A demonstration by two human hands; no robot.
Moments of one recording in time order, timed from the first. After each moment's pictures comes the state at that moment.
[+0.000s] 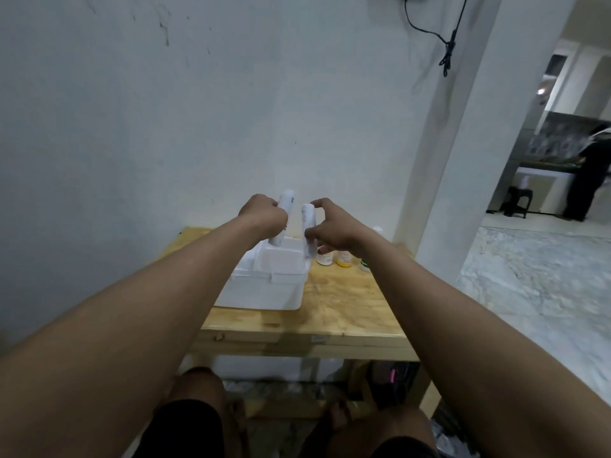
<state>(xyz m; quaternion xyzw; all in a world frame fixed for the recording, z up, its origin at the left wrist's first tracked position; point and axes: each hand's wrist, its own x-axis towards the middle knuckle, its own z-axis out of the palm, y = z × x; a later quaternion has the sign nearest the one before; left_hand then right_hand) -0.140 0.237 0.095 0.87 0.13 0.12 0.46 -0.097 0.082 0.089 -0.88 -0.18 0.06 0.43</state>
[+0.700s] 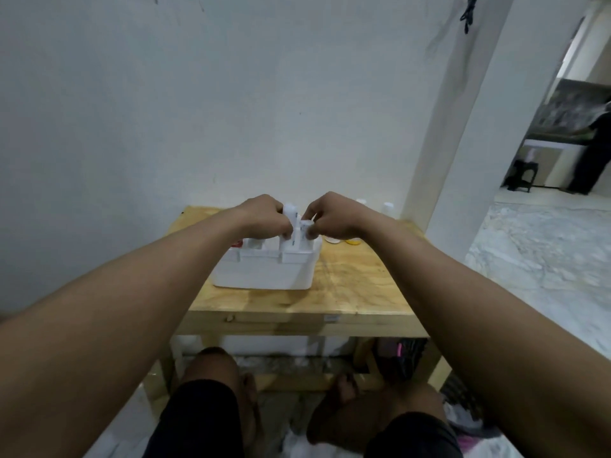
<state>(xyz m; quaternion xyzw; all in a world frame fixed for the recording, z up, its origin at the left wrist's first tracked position) -0.140 0.265 0.066 0.96 0.03 0.01 0.29 -0.091 0.098 0.073 -0.95 -0.25 0.03 0.20</state>
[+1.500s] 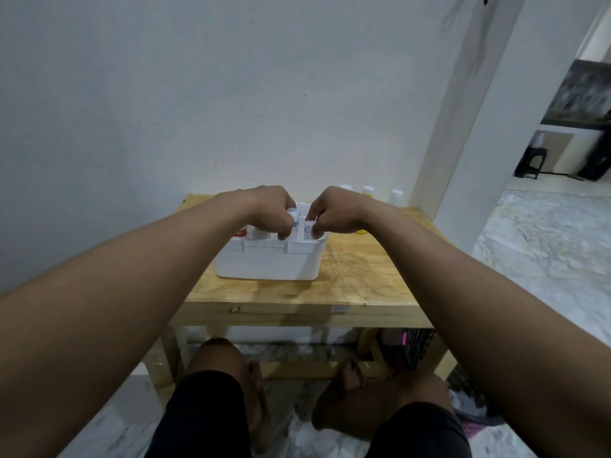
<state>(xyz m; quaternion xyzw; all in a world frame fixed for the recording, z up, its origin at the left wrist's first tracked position) -0.135 0.265 0.073 0.99 -0.01 -0.06 0.14 -0.085 0.105 0.066 -0.95 -0.26 0.07 0.15</state>
